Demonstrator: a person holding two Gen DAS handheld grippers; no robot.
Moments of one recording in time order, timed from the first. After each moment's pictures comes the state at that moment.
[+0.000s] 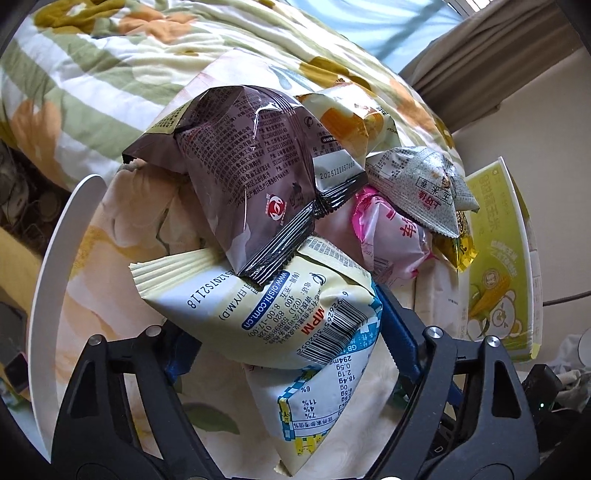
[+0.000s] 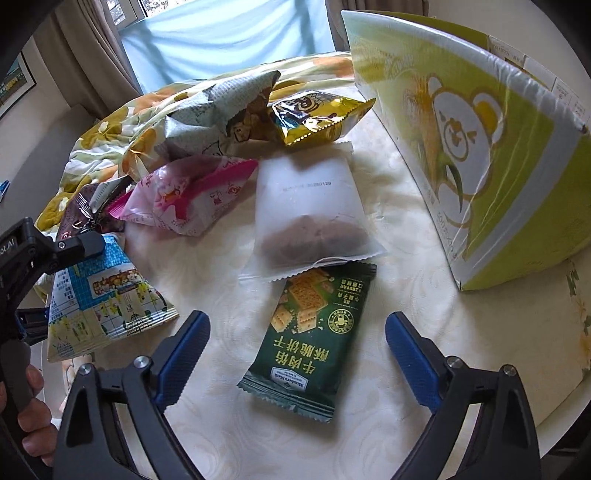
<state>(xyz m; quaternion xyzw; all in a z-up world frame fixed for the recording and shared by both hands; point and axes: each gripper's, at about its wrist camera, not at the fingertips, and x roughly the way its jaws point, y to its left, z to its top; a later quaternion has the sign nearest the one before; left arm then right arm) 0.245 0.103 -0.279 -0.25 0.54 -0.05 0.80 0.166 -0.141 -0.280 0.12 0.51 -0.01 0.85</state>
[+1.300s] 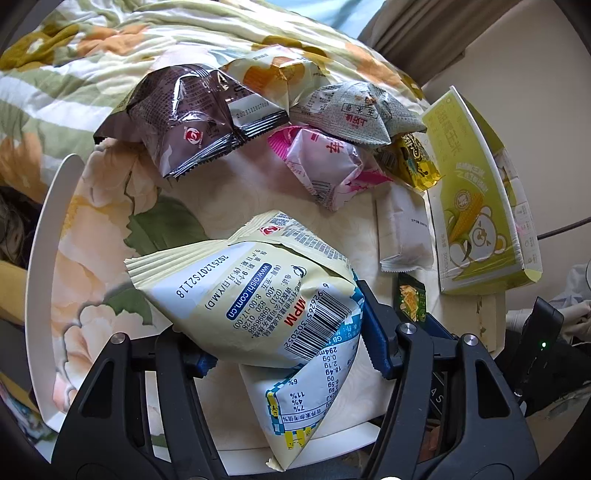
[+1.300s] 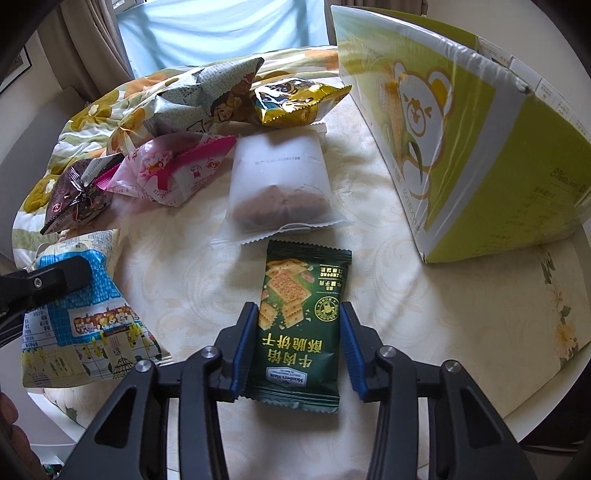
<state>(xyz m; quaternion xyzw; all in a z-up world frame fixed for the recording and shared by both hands) 0.202 0.062 -0.254 -0.17 0.56 -0.12 0.80 0.143 -0.147 -0.279 0.08 0.53 -0.03 0.85</state>
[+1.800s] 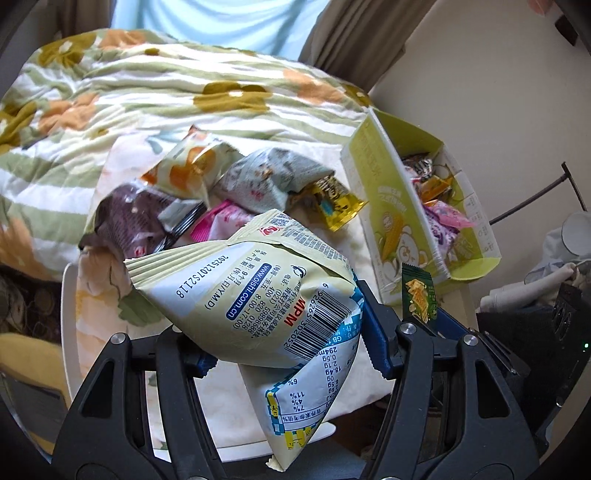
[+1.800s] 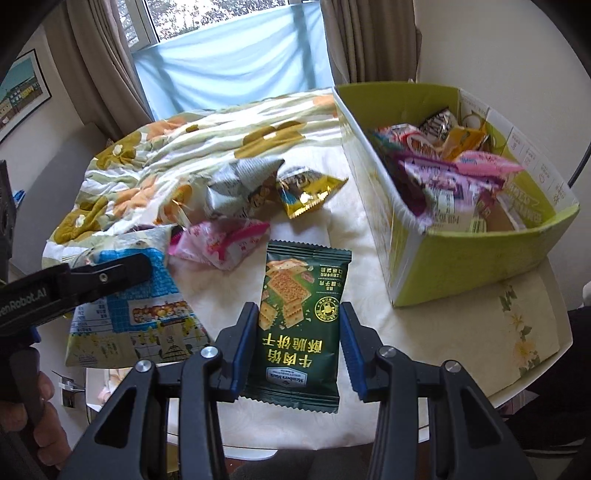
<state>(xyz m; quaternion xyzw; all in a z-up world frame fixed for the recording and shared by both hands) 0.215 0.025 -0.158 -0.11 0.50 -0.20 0.83 0.120 -0.156 -0.176 0.11 0.46 -0.01 0.88</state>
